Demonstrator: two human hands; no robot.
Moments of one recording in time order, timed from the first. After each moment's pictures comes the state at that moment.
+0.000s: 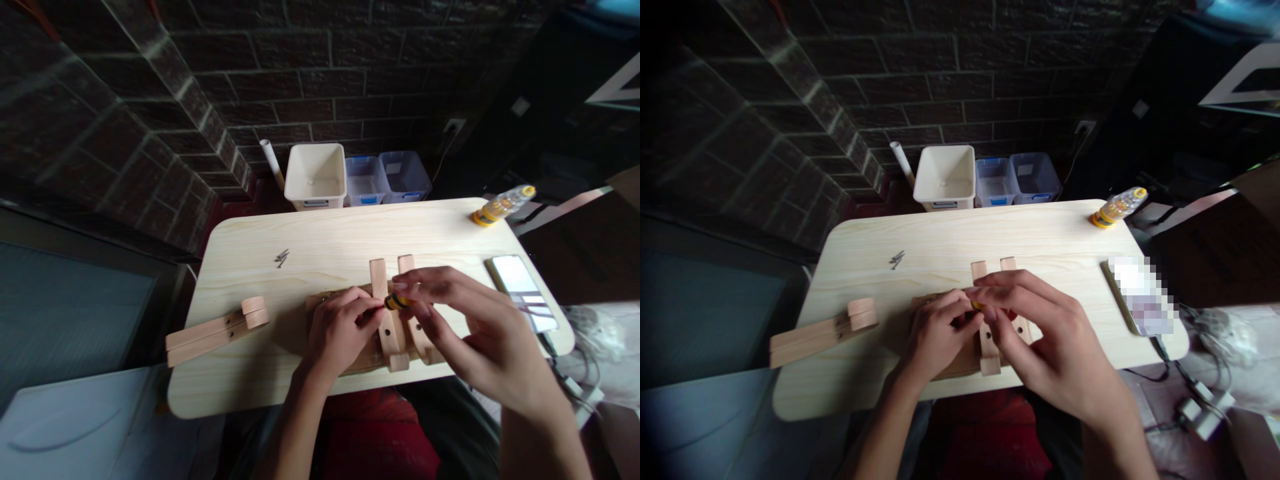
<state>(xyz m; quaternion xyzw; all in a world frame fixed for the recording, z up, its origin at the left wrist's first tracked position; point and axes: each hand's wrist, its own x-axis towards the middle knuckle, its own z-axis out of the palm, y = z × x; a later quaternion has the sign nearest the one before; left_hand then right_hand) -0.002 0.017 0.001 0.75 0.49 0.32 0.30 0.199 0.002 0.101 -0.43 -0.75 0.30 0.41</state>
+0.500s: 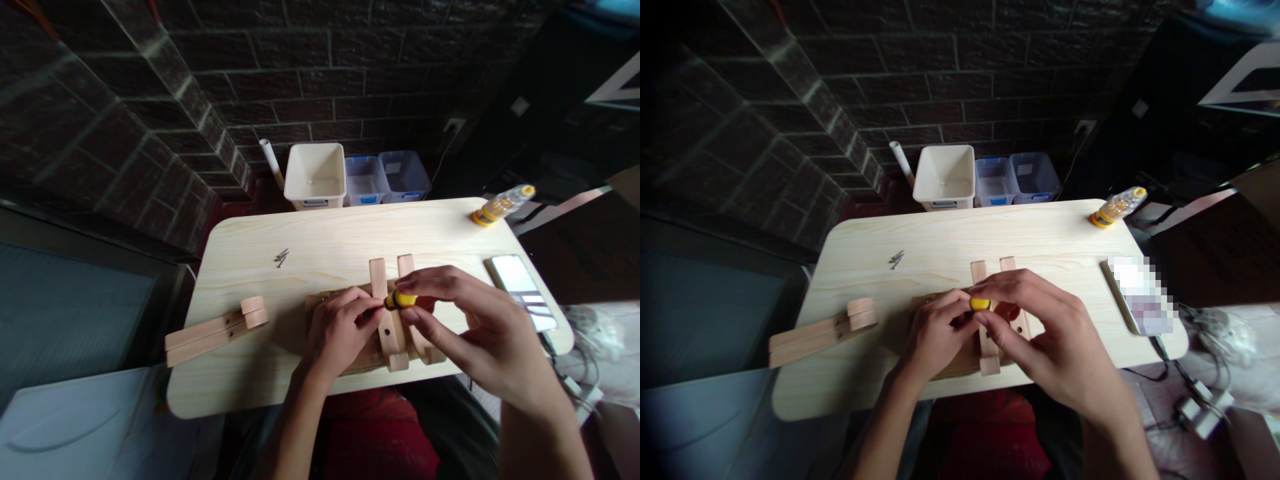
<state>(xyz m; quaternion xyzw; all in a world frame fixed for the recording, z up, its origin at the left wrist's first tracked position) -0.002 0.019 0.000 0.76 0.48 0.32 0.30 0.200 0.003 0.103 -0.43 -0.74 0.31 0.40</state>
